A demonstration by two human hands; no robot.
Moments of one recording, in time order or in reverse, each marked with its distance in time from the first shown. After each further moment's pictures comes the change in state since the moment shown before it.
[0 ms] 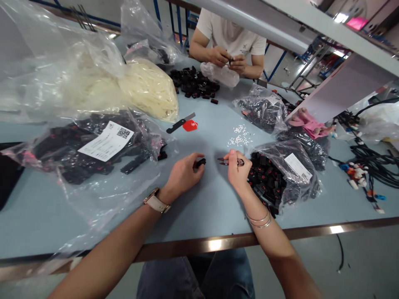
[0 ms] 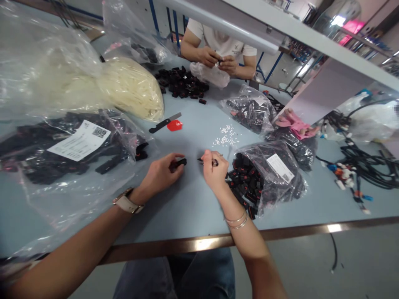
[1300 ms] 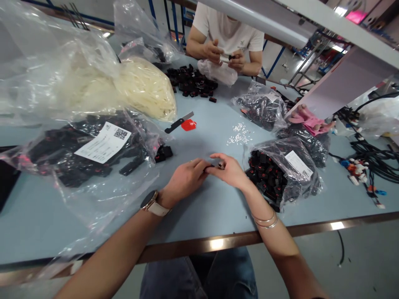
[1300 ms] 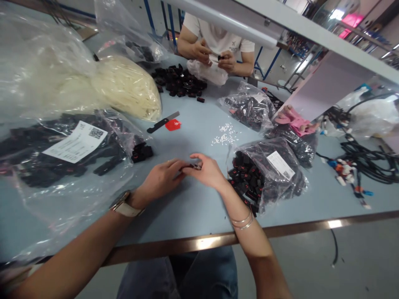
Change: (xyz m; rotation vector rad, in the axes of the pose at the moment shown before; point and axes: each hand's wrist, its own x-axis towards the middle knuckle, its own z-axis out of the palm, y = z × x) left_hand -0.007 -0.003 0.002 0.082 -0.062 0.411; right_hand 0.007 -0.008 -0.004 0.074 -0.714 0.356
